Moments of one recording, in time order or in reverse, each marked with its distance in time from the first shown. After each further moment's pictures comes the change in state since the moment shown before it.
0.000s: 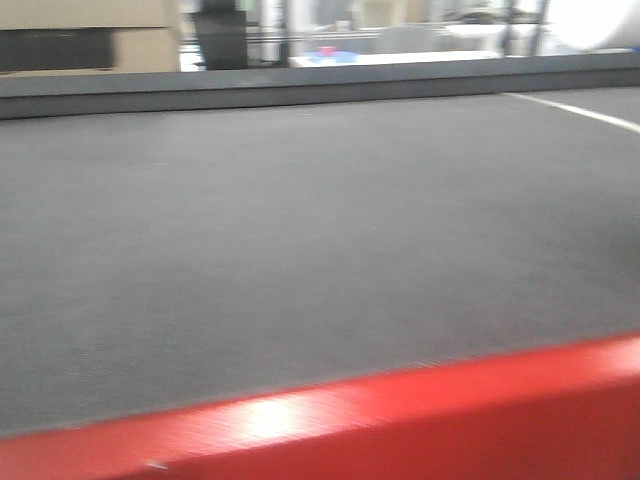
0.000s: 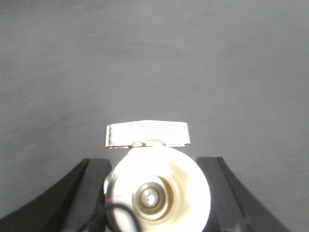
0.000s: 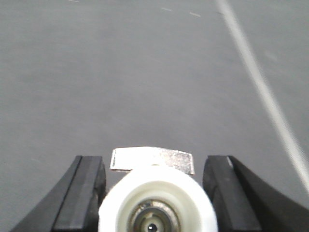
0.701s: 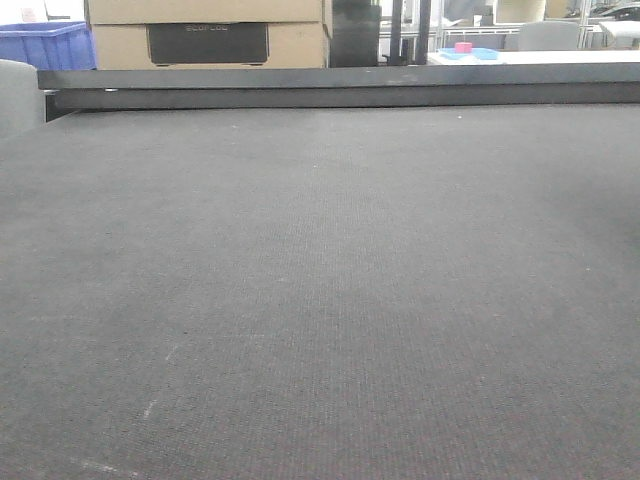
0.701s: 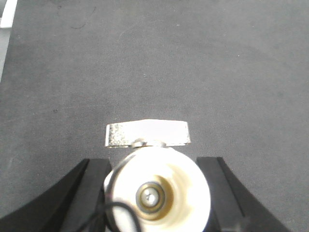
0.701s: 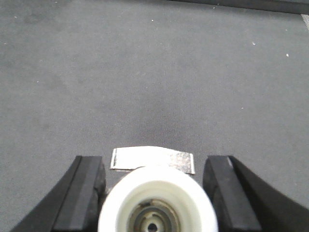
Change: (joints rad) left arm 0.000 0.000 0.000 -0.008 0.000 0.002; right arm 0.000 0.000 0.000 -0.006 0.004 0.000
